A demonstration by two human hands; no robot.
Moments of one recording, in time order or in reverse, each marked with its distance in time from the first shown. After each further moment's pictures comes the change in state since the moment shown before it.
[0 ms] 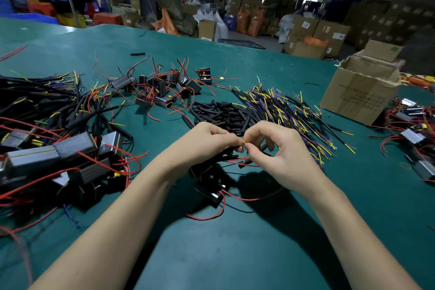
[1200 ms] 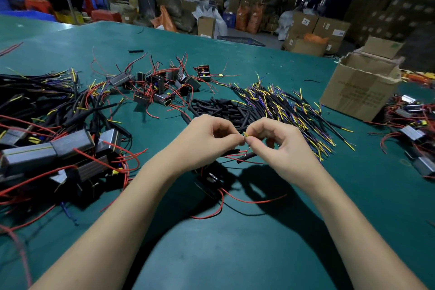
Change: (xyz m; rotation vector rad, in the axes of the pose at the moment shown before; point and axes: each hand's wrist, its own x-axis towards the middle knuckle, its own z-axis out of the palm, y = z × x) left_hand -0.004 0.002 0.000 0.162 0.030 0.276; right_hand -0.001 0.010 0.000 0.135 0.026 0.122
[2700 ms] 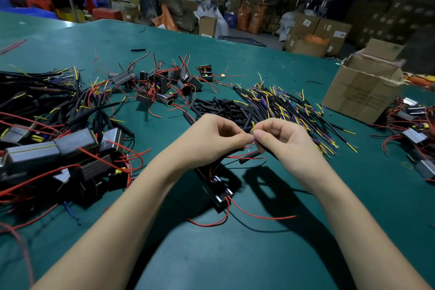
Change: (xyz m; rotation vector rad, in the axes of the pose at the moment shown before) left_hand -0.001 0.004 0.000 -0.185 -0.047 -0.141; right_hand 0.004 -0.008 0.003 0.331 0.056 0.234
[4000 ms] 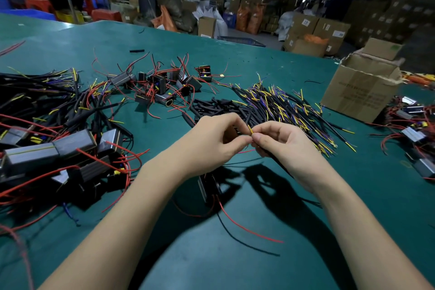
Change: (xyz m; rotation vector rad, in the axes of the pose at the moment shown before) left_hand -0.002 0.001 0.003 0.367 0.070 0.258; right_hand 0.002 0.007 -0.005 0.043 -0.017 0.124
